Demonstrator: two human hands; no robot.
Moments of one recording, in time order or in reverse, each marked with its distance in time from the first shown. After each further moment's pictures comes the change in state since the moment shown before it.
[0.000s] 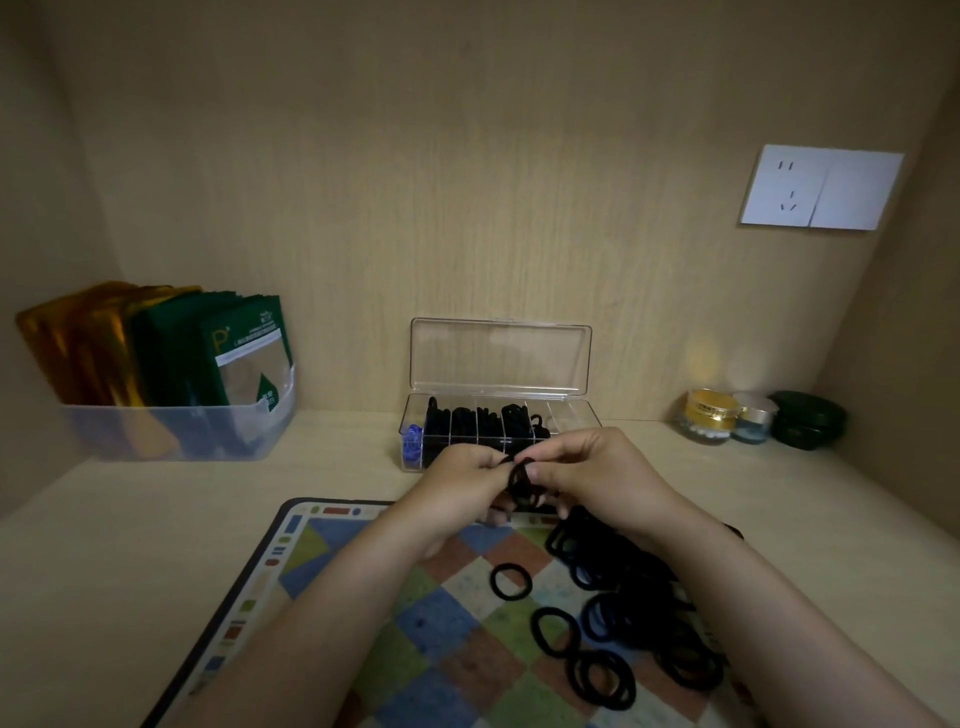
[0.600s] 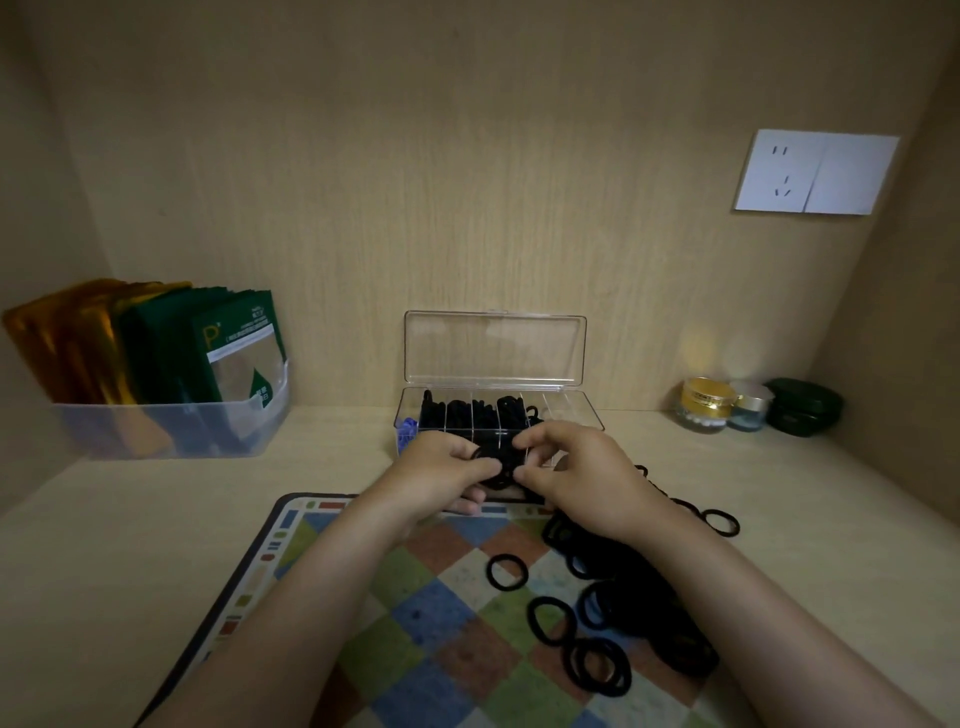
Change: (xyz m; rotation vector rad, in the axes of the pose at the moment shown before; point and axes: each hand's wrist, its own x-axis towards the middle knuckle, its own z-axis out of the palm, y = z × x) left_hand 0.000 0.000 -0.018 0.014 0.052 -0.071; right_hand 0.006 0.017 0.002 -0.462 0.059 -0.141
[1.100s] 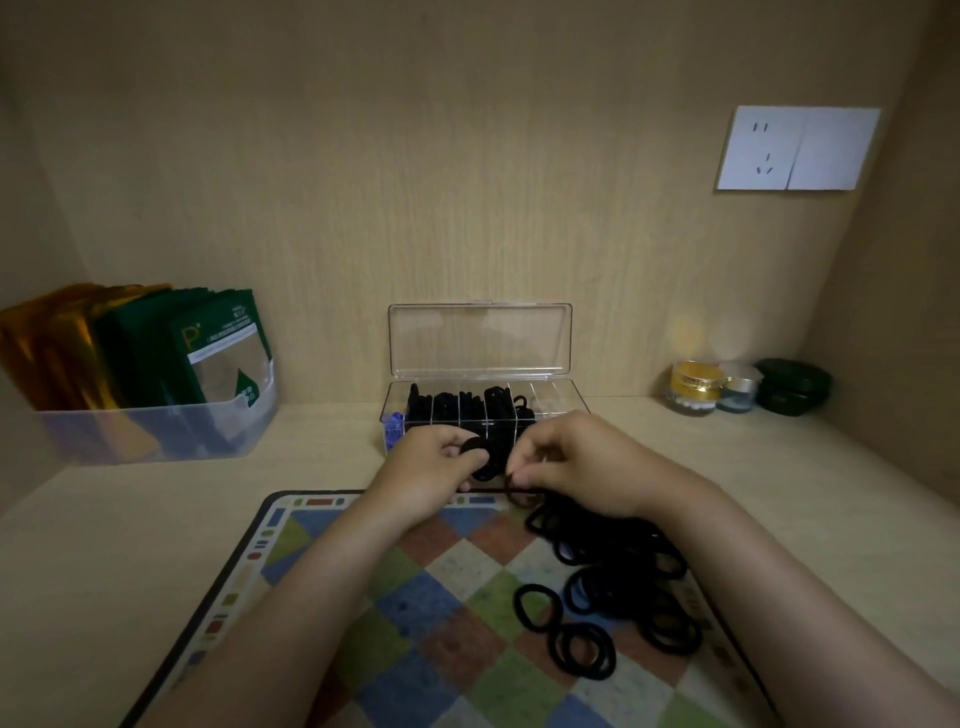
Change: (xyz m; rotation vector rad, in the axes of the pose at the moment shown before) left_hand 0.000 -0.006 0.009 0.206 0.101 0.189; right_hand -0.002 -0.006 -0.026 -0.109 -0.271 -0.118
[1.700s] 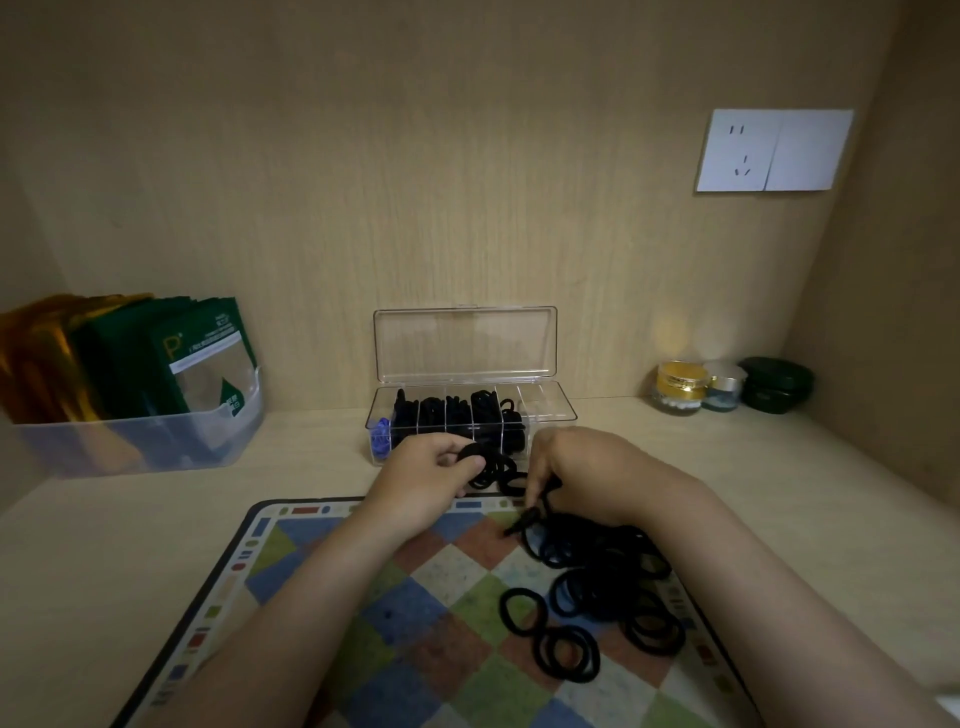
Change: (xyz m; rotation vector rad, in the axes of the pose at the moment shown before) left_hand -0.006 0.003 0.008 0.027 0.013 0.040; right_hand -0.003 0.011 -0.006 -0.477 -0.138 0.054
